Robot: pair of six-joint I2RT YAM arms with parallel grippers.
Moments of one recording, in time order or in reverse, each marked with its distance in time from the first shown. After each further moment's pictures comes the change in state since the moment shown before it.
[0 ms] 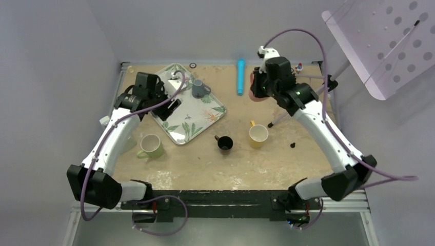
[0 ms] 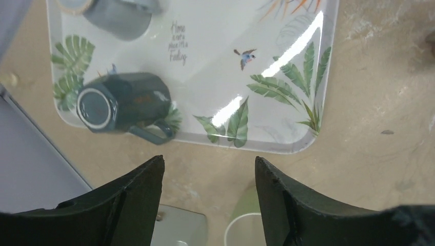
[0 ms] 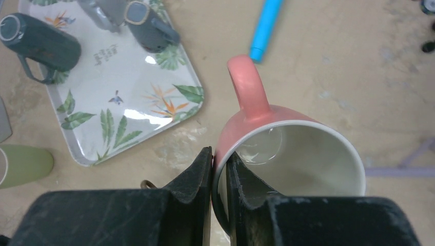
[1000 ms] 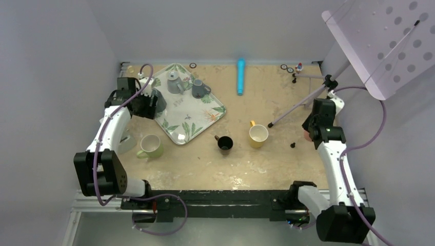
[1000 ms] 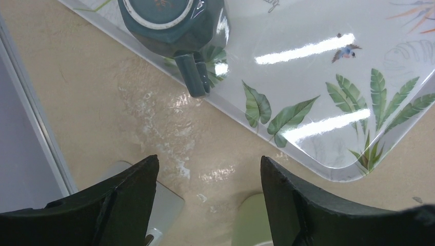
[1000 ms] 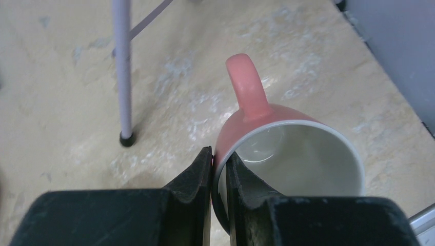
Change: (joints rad) left arm 0.339 0.082 -0.159 0.170 -0.006 -0.352; right arm -0.555 -0.508 -0.718 0.006 0.222 0.243
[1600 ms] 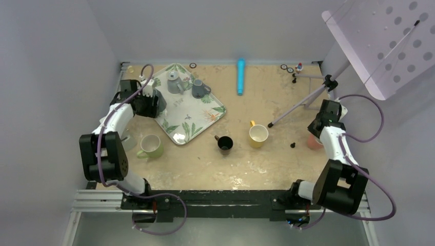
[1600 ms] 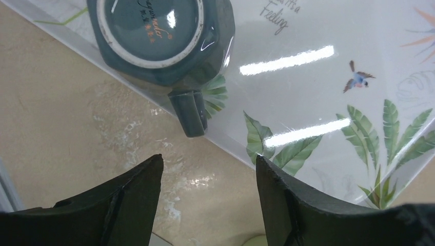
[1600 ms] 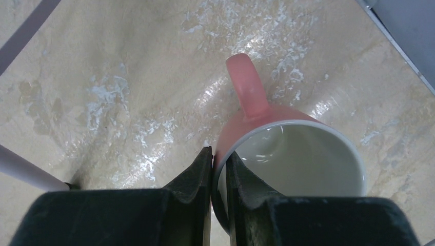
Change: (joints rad) left arm 0.037 0.114 -0.063 0.198 0.085 -0.041; right arm -0.270 0.267 -0.086 0.215 -0.106 -0.035
